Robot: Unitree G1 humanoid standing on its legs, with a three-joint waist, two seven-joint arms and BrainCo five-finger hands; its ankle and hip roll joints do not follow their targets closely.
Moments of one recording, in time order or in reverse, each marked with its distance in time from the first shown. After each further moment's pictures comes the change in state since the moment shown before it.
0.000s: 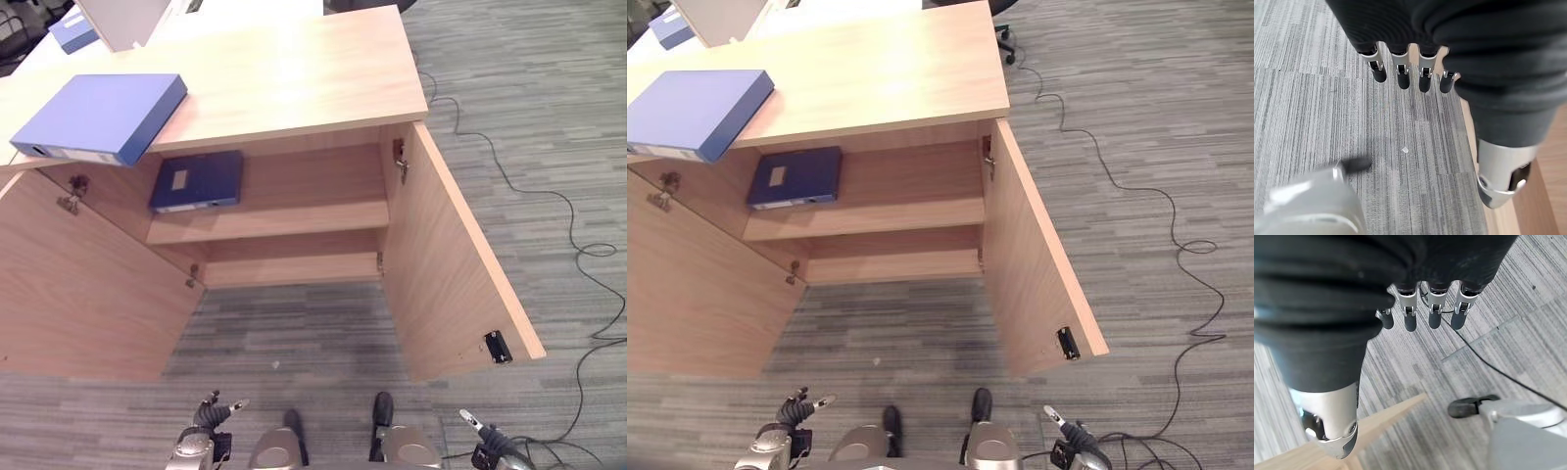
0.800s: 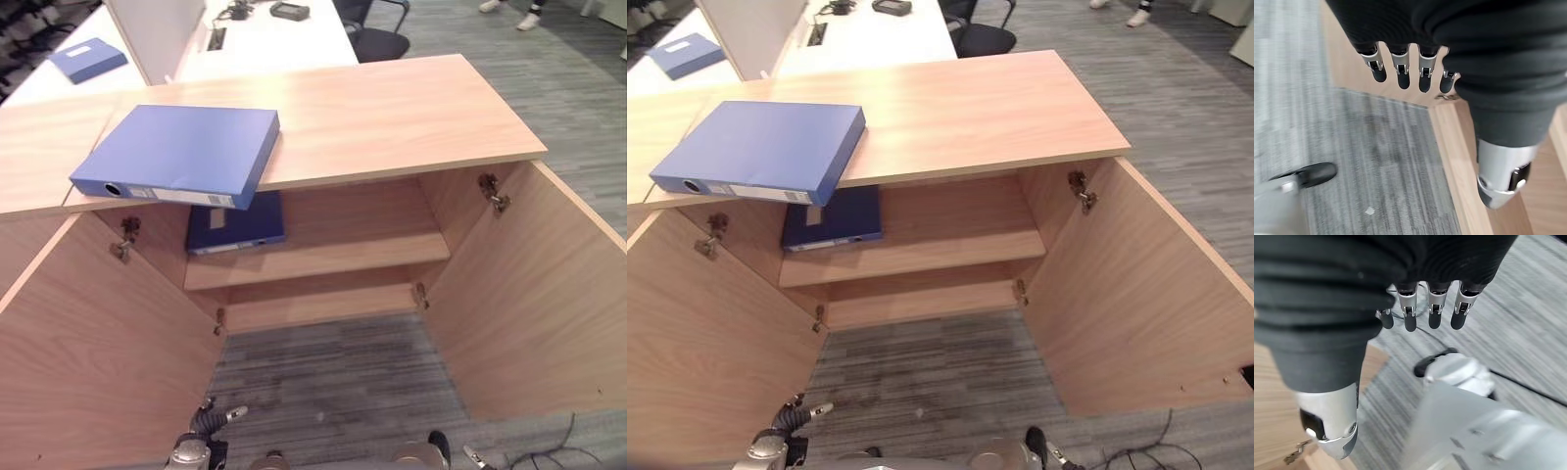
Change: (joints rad) left arm -0.005 0.063 -0.064 -0.002 0.002 -0.025 0.017; right arm 0.076 0.095 -0.067 0.061 -0.009 0.031 0.004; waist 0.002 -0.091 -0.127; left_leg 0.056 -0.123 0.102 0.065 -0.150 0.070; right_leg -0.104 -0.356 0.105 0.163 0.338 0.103
